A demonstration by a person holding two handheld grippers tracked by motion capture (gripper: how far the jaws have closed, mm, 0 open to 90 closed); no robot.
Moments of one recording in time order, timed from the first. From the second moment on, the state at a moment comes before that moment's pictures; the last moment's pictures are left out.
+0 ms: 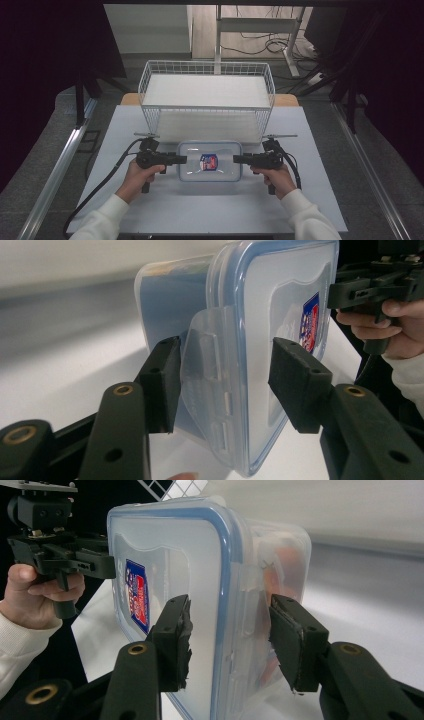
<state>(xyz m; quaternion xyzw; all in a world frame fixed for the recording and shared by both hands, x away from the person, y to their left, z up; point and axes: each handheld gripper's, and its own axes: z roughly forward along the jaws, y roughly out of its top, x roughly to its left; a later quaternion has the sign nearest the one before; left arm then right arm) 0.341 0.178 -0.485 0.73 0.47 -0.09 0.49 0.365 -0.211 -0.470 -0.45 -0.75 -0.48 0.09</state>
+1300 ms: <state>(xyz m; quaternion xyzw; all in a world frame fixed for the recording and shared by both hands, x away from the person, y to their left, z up) 0.408 0.195 -0.504 0.70 0.48 -0.08 0.52 0.430 -0.192 -0.485 -0.48 -0.73 -0.49 0.07</state>
